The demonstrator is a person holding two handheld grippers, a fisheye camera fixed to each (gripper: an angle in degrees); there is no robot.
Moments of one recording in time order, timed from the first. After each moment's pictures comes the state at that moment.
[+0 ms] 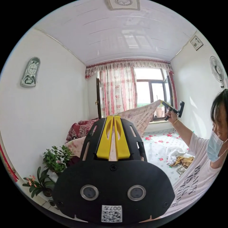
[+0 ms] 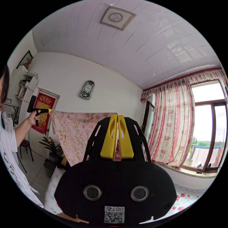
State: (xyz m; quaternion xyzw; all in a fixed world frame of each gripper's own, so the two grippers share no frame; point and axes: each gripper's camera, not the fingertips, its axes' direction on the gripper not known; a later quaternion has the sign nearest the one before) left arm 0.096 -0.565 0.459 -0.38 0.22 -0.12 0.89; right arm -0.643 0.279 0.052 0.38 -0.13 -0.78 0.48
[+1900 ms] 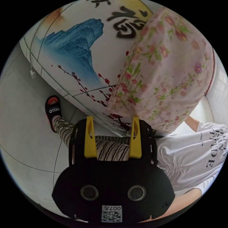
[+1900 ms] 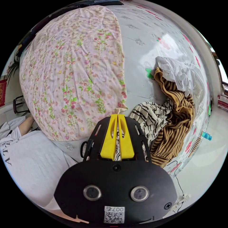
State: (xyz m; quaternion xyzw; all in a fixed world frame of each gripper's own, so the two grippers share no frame) left arm 0.227 0.242 -0.010 -0.76 0.30 -0.48 0.30; right arm -0.046 0.127 0.781 -0.18 0.51 -0.42 0.73
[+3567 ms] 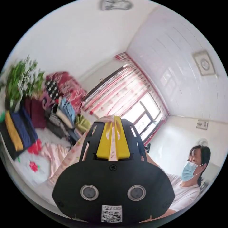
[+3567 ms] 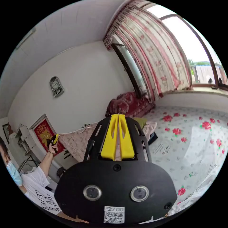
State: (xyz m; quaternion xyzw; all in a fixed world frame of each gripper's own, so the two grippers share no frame) left arm -0.053 -0.203 0.525 -0.36 0.25 -0.49 0.75; right arm -0.357 0.017 0.429 0.15 -0.11 -0.58 0.79
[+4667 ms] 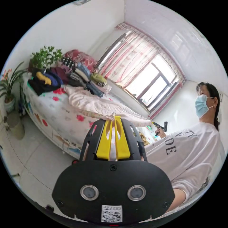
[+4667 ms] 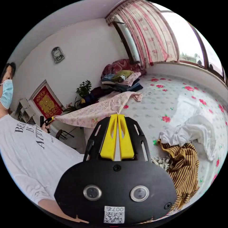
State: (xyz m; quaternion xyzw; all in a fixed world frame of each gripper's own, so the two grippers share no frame) left arm 0.142 -0.279 0.061 -0.61 0.24 -0.42 0.63; right arm 0.108 0.211 0.240 0.05 0.02 -0.61 0.79
